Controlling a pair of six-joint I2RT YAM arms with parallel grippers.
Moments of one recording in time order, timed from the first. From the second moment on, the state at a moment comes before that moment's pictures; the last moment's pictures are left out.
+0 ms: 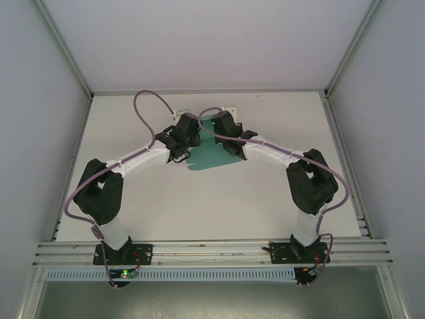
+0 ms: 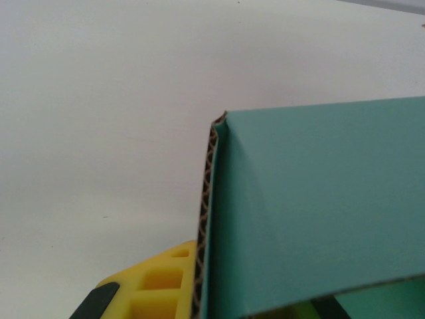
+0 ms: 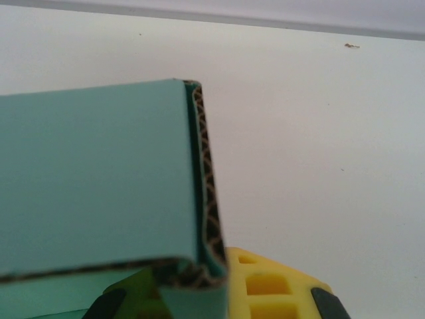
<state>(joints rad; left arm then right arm) -0.55 1.72 1.25 -0.34 -0.30 -0.59 0.62 1.84 1.31 -0.22 0.48 0.37</state>
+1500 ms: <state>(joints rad) -0.49 1.92 1.57 -0.75 0.16 0.36 0.26 1.03 0.77 0.01 -0.29 0.40</state>
